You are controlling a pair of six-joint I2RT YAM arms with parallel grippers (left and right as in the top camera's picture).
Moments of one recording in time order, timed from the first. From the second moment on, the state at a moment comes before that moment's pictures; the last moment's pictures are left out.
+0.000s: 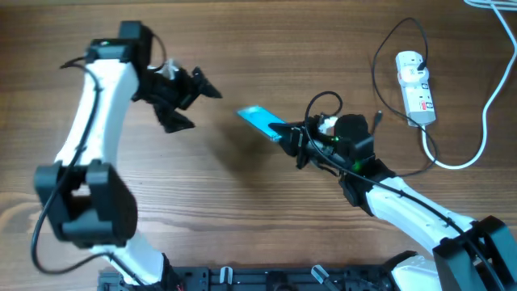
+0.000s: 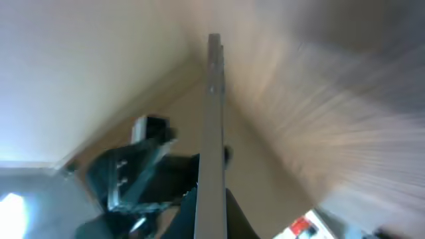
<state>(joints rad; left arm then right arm) 0.02 1.84 1.62 -1.32 0.64 -0.51 0.46 1.44 0.53 0.64 -0.57 2.01</state>
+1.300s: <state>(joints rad) -0.29 1.55 1.22 -0.67 0.62 -0.98 0.46 1.43 0.54 0.74 -0.67 2.07</state>
